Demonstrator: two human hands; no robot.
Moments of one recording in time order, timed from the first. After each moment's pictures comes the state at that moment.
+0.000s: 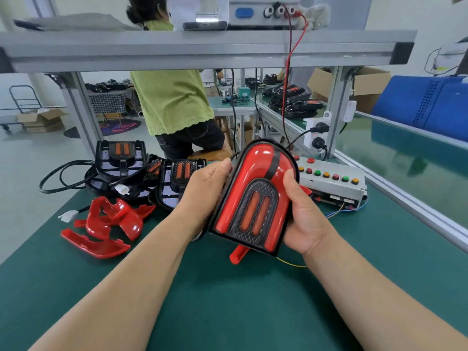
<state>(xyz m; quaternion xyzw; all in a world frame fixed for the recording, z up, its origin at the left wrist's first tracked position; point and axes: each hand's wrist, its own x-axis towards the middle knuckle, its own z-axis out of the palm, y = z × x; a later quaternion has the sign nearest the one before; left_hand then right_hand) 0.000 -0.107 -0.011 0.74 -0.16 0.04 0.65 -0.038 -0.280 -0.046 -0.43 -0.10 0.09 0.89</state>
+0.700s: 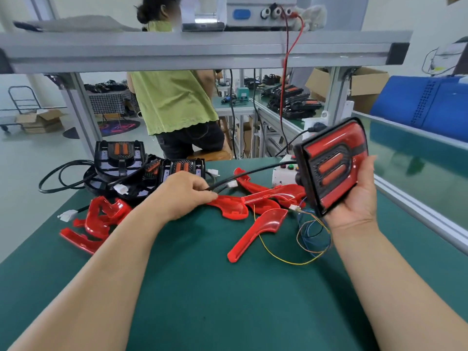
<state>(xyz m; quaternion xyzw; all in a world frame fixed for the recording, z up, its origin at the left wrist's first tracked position) 0.027 -0.056 -0.010 0.94 -0.16 0.04 0.31 -0.028 -0.349 -0.032 -0.26 -0.07 -0.14 0.95</state>
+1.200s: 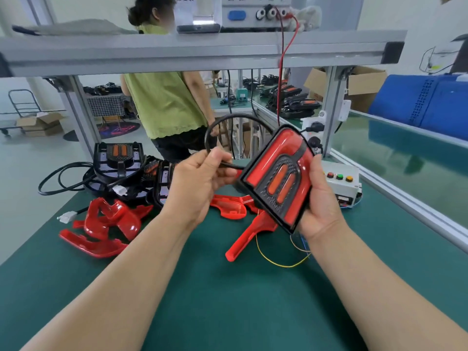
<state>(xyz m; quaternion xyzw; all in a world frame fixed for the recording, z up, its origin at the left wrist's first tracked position) -0.008 -0.114 0.002 0.56 -0.18 0.06 0.81 -0.030 -0.306 -0.036 -0.34 -0.04 -0.01 0.94</state>
